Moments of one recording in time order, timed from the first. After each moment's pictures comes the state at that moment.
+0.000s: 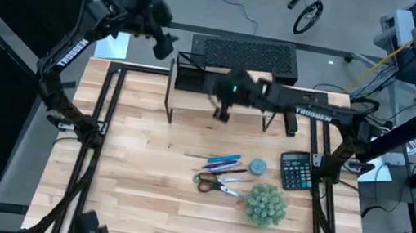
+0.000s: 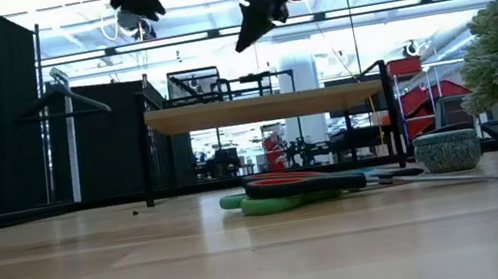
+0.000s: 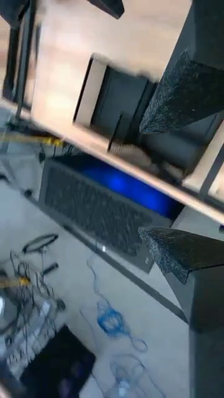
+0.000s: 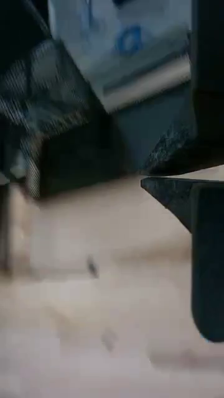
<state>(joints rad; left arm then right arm) 0.84 1.53 1.94 -1.05 0.10 0.36 -0.30 1.72 1.59 -0.50 0.21 -0.25</state>
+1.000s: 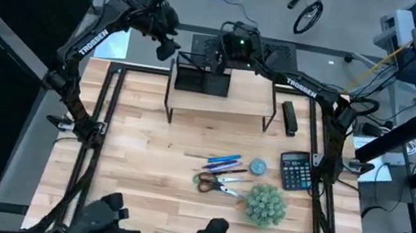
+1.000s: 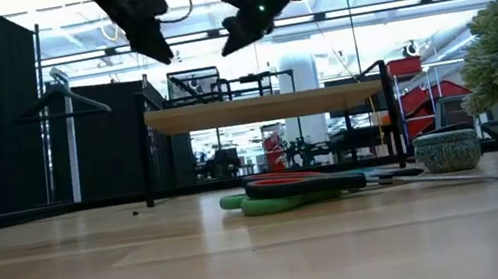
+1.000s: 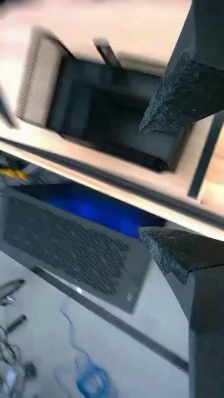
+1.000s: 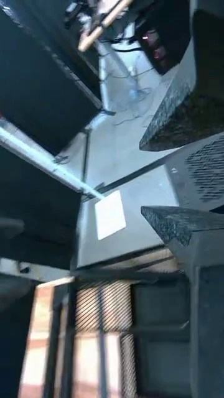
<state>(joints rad) 0.92 1.66 1.84 -1.04 0.24 0.53 -0.57 1.93 1.84 -0.31 0.08 -0.41</state>
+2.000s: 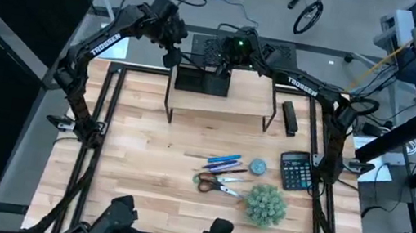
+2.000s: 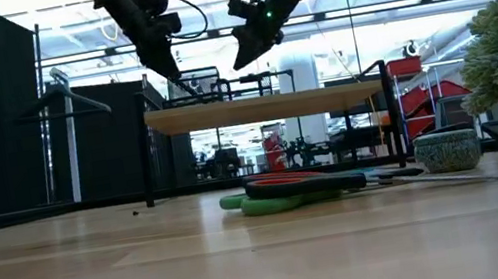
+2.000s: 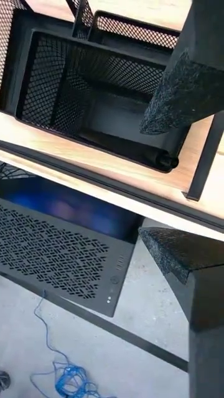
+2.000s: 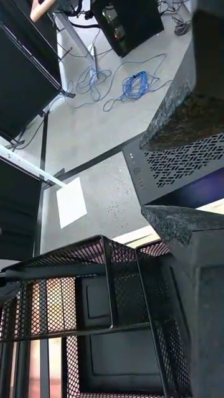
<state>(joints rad) 0.89 1.73 1.82 -1.06 0.19 0.53 -0.58 1.93 1.84 -0.45 0.08 -0.37</state>
